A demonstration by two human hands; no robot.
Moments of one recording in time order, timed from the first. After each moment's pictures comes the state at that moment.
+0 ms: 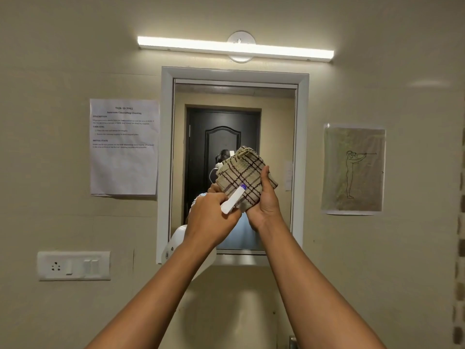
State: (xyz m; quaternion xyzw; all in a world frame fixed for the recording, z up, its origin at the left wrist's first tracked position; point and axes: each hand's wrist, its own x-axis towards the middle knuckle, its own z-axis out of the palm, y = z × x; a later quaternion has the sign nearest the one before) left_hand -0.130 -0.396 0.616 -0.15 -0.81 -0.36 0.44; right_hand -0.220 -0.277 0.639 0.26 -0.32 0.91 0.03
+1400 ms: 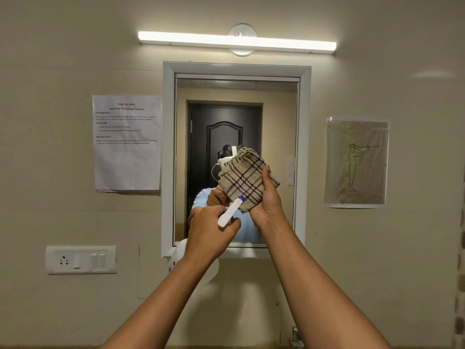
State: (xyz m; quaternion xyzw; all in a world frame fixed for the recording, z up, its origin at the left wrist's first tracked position) left_hand -0.131 -0.401 0.580 -0.12 -0.81 -0.39 0.42; right_hand -0.224 -0.279 0.625 0.22 -0.35 0.91 0.05
